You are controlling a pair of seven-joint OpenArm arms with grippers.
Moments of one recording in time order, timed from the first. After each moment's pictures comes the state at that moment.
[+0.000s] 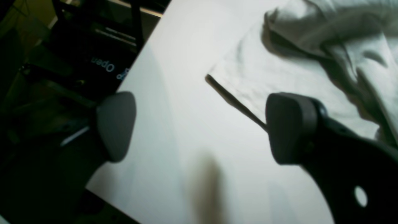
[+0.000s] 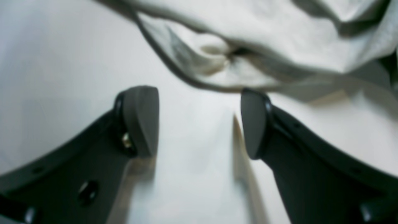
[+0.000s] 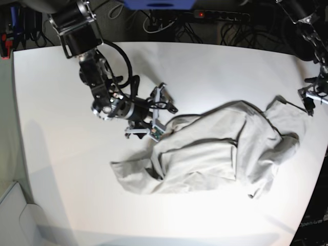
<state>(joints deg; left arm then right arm) 7.4 -16.4 -42.9 85.2 -9.8 -19.1 31.6 10.0 4.6 -19.4 72.2 1.9 37.5 -27.3</state>
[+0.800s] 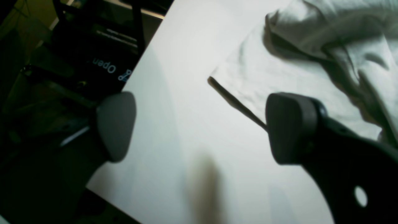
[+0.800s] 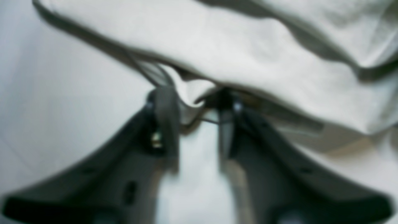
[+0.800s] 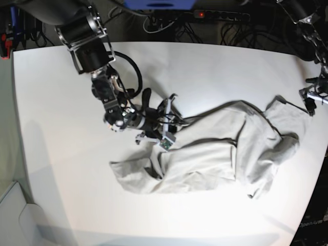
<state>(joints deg) 7.4 -16.7 -43.0 85.6 -9.8 -19.1 31.6 16.5 0.1 -19.9 59.8 2.5 37.1 -25.8</state>
